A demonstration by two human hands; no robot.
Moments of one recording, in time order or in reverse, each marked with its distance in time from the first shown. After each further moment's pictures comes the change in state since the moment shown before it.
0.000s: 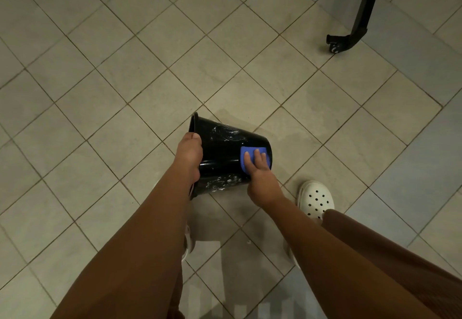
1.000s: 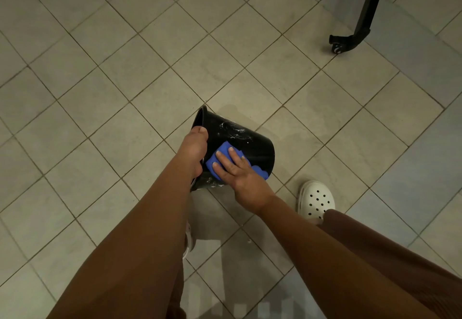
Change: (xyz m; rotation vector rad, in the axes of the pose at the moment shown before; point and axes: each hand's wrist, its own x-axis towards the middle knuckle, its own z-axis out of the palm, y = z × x) left_hand -0.004 0.011 0.000 0.073 -0.092 0.033; right_hand -0.002 -0.028 0.003 -0.195 0.009 -0.536
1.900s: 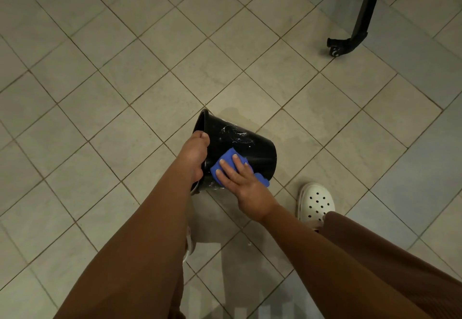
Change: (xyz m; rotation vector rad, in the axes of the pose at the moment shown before) left_hand 0.002 -0.007 0.000 -0.057 -0.067 -0.013; right_hand -0.015 0.005 0.013 -0.025 0.120 -0.015
